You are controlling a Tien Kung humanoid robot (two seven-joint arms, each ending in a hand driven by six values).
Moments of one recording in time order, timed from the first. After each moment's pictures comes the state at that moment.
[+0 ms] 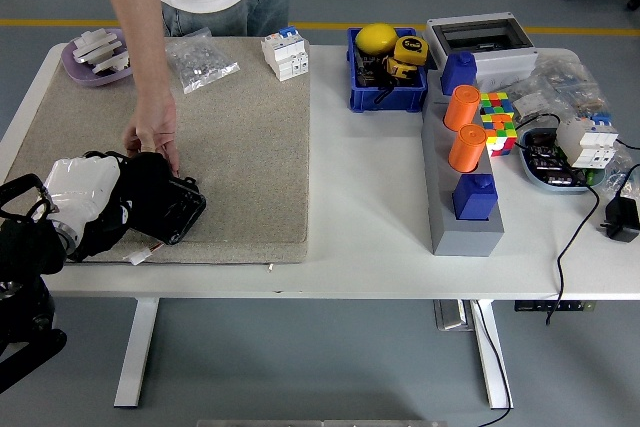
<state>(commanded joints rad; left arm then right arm) -0.32 0.64 -0.71 -1.57 2.09 0.13 0.65 0.07 -0.43 0.48 0.31 -0.16 0.03 -0.19</state>
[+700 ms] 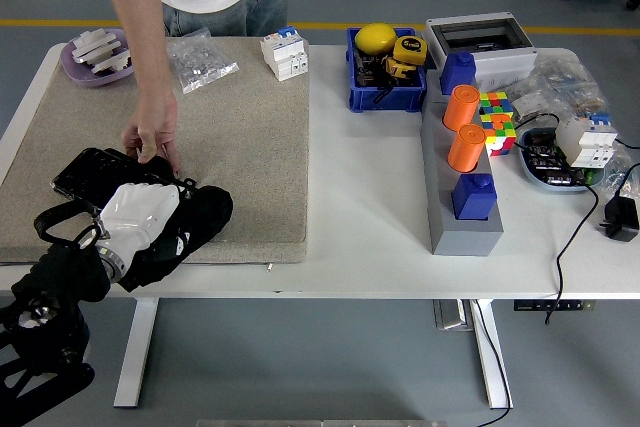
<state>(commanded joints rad) -0.32 0.61 -0.63 -1.67 2.07 0.13 0.65 0.07 -0.43 0.49 0.32 -0.17 0.03 -0.18</state>
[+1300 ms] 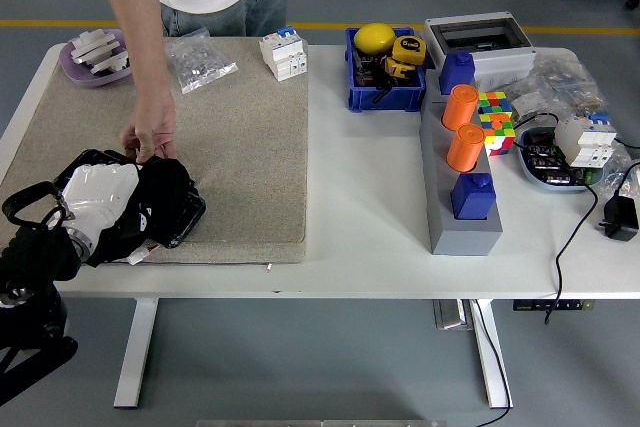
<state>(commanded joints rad) -0.33 0.64 -0.71 -1.53 2.09 0.17 0.65 0.07 -0.43 0.49 0.32 -0.18 0.03 -0.19</state>
